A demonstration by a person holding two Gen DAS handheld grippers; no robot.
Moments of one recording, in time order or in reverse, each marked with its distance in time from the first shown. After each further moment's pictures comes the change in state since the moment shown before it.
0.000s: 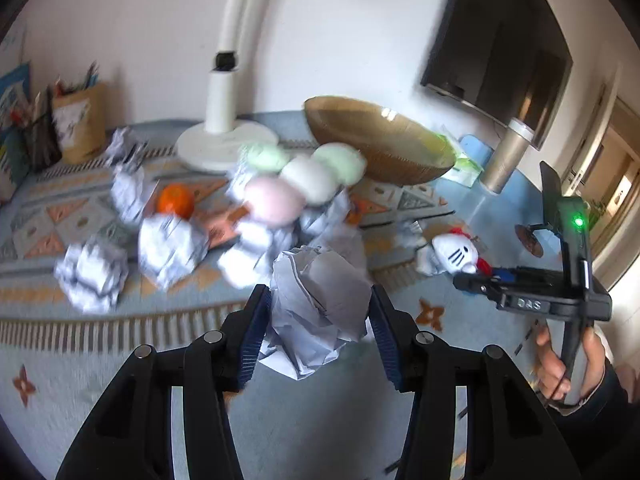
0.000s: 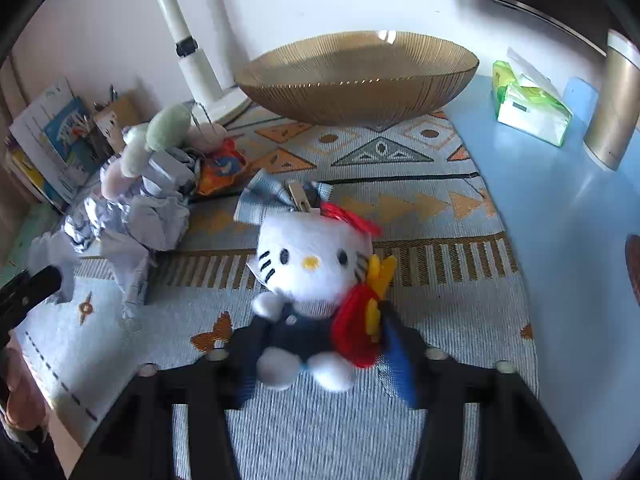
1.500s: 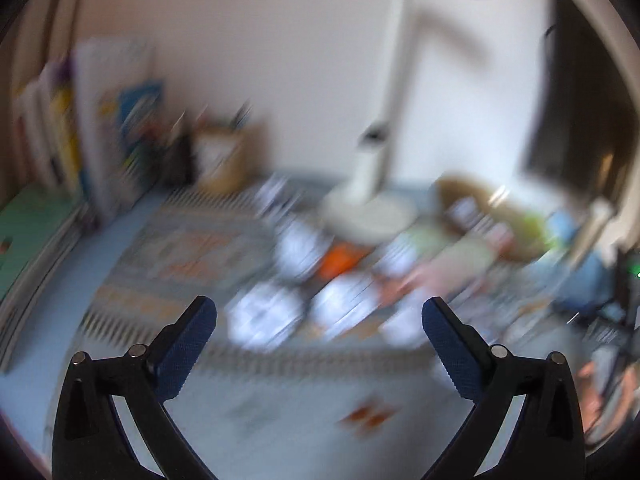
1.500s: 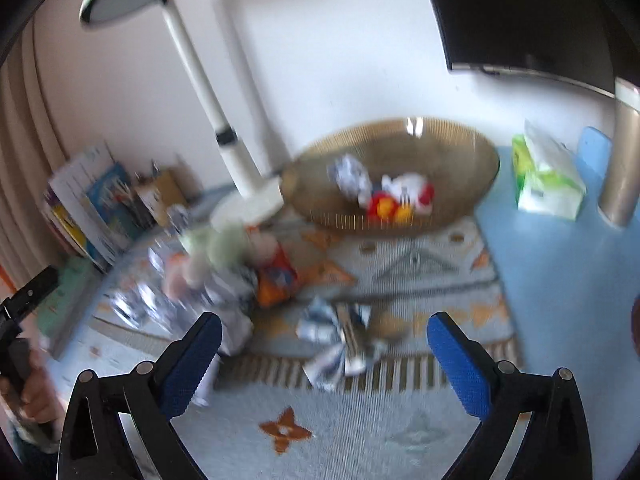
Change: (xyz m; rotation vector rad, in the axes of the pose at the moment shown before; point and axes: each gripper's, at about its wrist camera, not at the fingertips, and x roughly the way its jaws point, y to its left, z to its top) left arm -0.067 0.093 -0.003 -0.179 -0.147 0.383; right arm -0.002 0.022 0.037 -0.042 -0.204 0.058
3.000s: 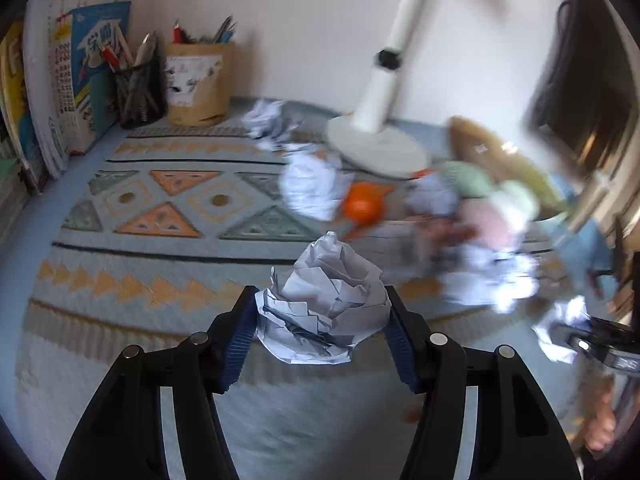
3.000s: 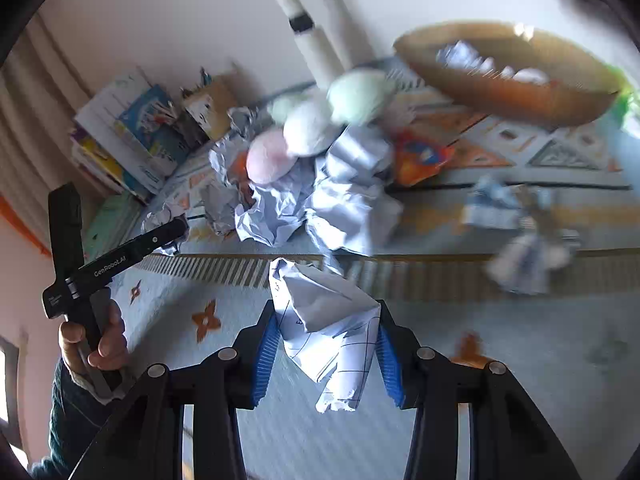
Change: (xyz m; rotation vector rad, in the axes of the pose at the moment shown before) left arm 0.064 0.019 -0.015 0.004 0.158 -0.206; right arm 0.030 0.062 -0.030 -0.015 0.209 0.194
